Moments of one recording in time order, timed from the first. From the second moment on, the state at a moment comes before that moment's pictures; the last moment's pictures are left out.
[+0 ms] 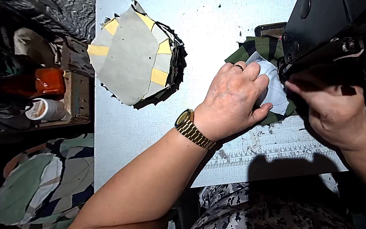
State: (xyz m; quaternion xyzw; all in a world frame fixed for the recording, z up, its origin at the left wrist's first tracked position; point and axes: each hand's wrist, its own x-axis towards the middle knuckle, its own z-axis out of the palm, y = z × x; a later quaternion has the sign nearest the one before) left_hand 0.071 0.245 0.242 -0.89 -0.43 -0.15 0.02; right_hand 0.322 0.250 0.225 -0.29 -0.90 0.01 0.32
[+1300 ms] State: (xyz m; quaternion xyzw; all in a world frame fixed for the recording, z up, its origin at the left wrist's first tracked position) left_hand 0.062 0.252 0.243 -0.89 -0.41 -0.19 -0.04; right_hand 0.309 0.245 0.219 -0.22 -0.94 0.04 0.25
